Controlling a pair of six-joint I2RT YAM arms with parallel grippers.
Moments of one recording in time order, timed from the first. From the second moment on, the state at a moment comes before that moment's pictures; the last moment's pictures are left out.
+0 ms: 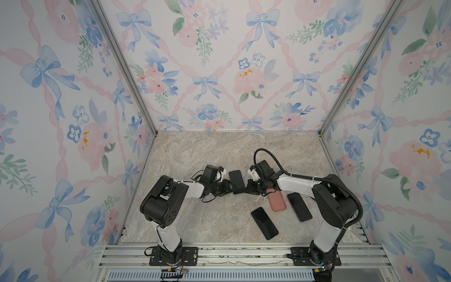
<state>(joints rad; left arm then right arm) -0.46 1.76 0.74 0.17 0.61 -0.70 0.63 1.80 1.02 -0.30 -0.36 0.59</state>
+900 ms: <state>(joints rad) -0.46 1.76 0.71 0.21 0.62 -0.70 0.70 1.83 1.10 -0.41 -0.18 0.59</state>
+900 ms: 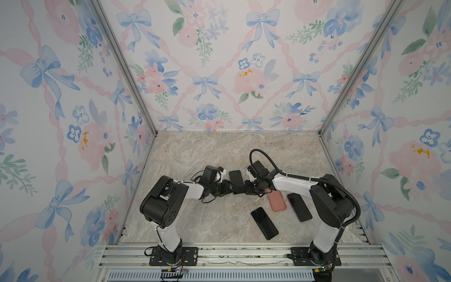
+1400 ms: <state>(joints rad) -0.46 1.68 0.72 -0.03 0.57 -0.70 0.67 1.74 1.10 -0.40 -0.16 0.55</state>
